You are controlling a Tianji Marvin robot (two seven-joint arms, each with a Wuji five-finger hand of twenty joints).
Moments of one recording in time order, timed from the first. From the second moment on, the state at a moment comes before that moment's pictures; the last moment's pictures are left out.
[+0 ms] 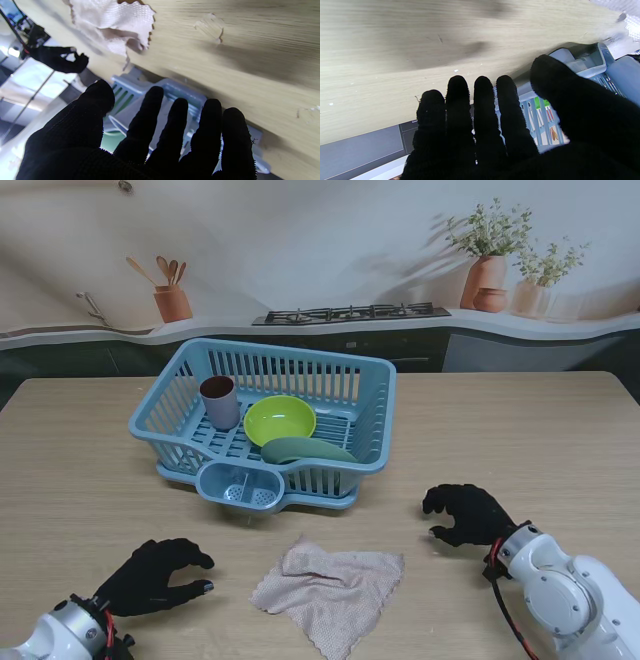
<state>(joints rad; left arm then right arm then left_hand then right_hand) 2.30 -1.08 -1.69 -2.04 0.60 -0.34 -0.18 -1.80 -1.05 1.48 -1.58 -0.82 -0.39 0.04 0.67 -0.37 0.58 -0.05 0.85 0.29 0.21 0.44 0.57 0.40 0.52 0.40 0.43 0.51 0.63 0.66 0.09 0.52 1.12 0.62 0.51 -0.69 1.07 -0.16 0.53 0.11 0.95 0.38 0.60 0.13 1.00 0.52 0.52 0.13 1.05 0.60 0.31 0.10 1.43 0.73</state>
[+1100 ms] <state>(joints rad) 2.11 -1.05 -1.40 -2.02 0.62 -0.11 -0.27 -1.80 -1.06 1.50 -1.57 -0.82 -0.39 0.02 0.67 -0.40 0.66 -0.05 0.65 0.24 0.36 0.45 0.45 0.32 0.53 0.40 0.32 0.42 0.59 0.65 0.01 0.43 1.07 0.56 0.52 -0.69 1.07 -0.16 0.53 0.12 0.90 0.35 0.60 0.13 0.92 0.47 0.52 0.13 0.94 0.55 0.29 0.11 1.32 0.66</state>
